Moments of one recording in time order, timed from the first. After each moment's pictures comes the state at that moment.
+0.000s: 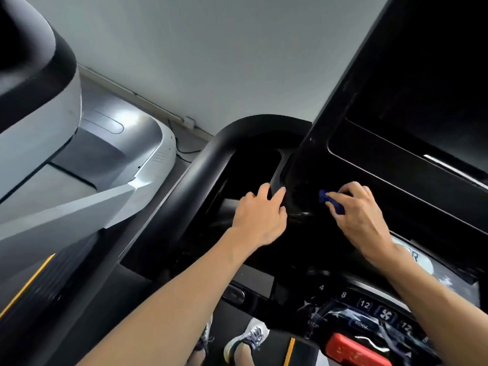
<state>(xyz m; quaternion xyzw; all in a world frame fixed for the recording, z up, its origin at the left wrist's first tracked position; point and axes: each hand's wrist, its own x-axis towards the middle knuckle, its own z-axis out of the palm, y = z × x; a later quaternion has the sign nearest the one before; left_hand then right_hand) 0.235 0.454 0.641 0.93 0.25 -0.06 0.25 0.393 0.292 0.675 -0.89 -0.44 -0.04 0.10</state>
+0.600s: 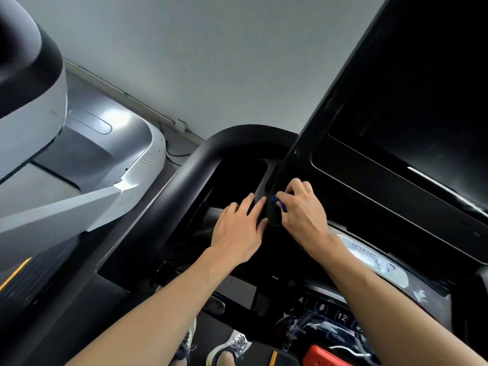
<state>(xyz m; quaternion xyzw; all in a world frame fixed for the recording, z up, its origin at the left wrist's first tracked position) 0.227 0.446 0.617 0.93 0.28 0.01 0.25 0.371 0.360 0.664 -0.86 -0.51 -0.05 0.05</state>
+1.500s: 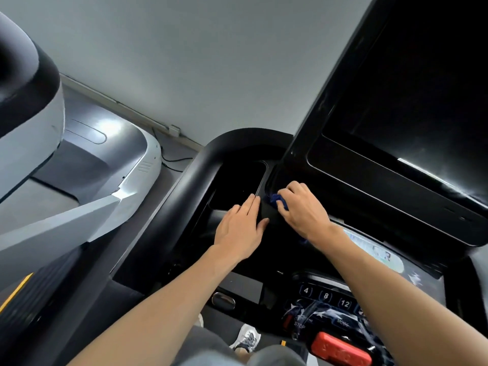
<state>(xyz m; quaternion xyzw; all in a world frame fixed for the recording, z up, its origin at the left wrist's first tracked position) 0.219 0.454 0.627 0.92 0.26 -0.01 0.30 0.373 0.358 0.673 -0.86 -0.52 0.04 0.01</state>
